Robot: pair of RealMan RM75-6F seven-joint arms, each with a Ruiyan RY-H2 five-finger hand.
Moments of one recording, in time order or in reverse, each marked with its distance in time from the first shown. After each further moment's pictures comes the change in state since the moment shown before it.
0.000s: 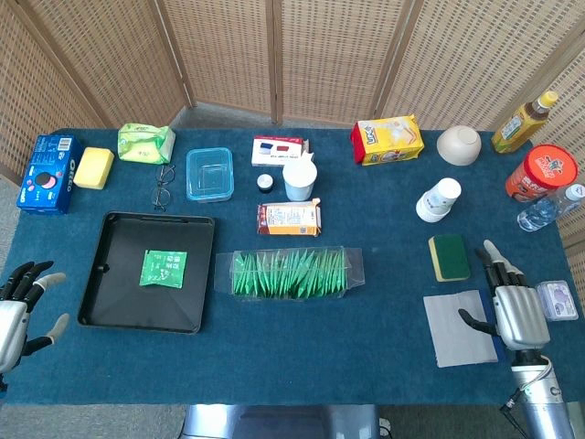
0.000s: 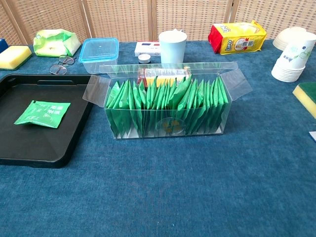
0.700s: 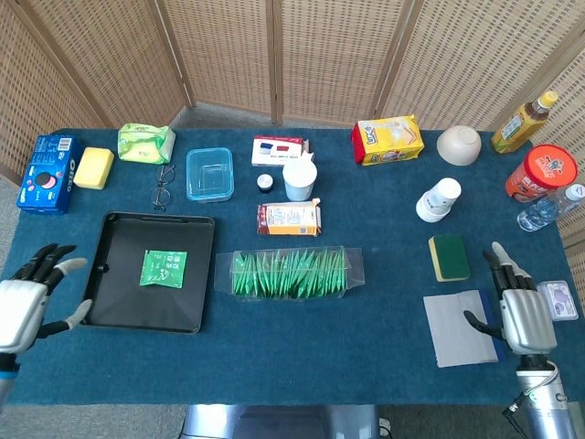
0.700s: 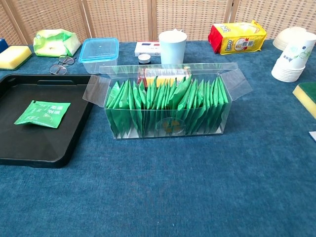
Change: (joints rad) left arm -0.113 0.037 -0.044 0.002 0.046 -0.100 -0.033; right arm -0.029 0.007 -0.004 -0.011 0.000 0.044 -0.008
